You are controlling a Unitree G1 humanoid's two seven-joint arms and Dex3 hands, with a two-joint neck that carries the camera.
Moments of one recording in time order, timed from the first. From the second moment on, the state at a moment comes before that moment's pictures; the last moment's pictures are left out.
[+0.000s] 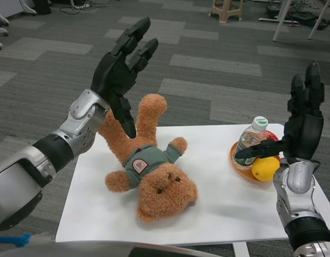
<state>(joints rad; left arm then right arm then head) -0.70 0.48 -0.59 0.61 -0.93 -0.71 -0.28 -0.31 -0.32 0.09 0.56 0.30 -0.90 -0.26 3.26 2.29</state>
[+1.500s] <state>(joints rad) -0.66 0.48 -0.51 0.59 -0.93 -0.71 -0.26 -0.31 -0.32 0.09 0.56 0.30 -0.90 -0.26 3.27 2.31</state>
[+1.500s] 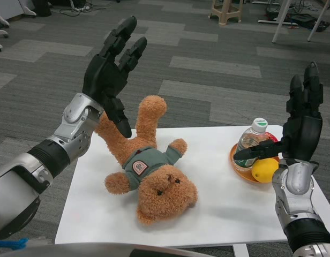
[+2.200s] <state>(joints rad) -0.66 0.48 -0.50 0.59 -0.99 -0.71 -0.25 -0.31 -0.32 0.09 0.56 0.30 -0.90 -0.26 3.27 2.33</state>
